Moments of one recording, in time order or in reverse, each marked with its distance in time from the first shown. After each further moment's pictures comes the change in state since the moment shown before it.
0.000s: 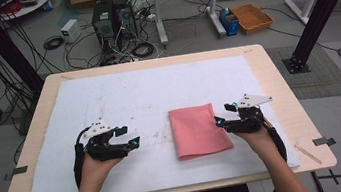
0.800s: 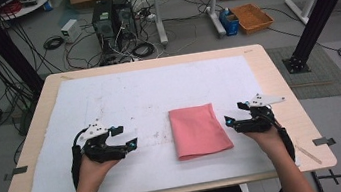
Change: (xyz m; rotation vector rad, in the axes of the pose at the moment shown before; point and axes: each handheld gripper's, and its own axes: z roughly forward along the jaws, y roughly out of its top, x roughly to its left) left arm 0.005 -0.008 -0.005 -0.018 0.003 0.021; right arm -0.026 -0.019 -0.012 -0.009 -0.035 0.064
